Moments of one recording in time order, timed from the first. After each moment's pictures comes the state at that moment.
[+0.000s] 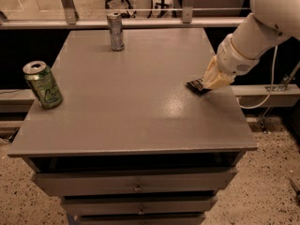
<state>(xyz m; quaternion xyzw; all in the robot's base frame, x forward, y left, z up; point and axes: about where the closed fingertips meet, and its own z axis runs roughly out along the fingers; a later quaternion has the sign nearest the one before) 0.584 -0.194 0.859 -0.71 0.68 0.00 0.21</state>
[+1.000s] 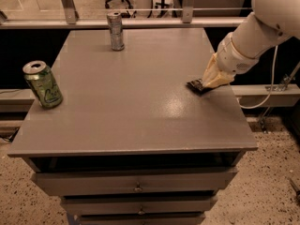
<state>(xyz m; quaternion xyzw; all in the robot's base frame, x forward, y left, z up) 0.590 -0.192 0.862 -0.71 0.67 -0.01 0.22</state>
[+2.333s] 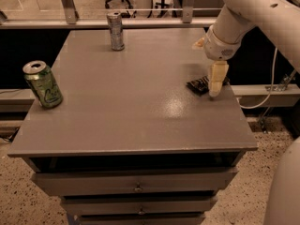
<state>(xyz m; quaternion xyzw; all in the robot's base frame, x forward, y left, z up) 0.657 -0.193 0.845 -0.74 0.65 -0.03 0.15</state>
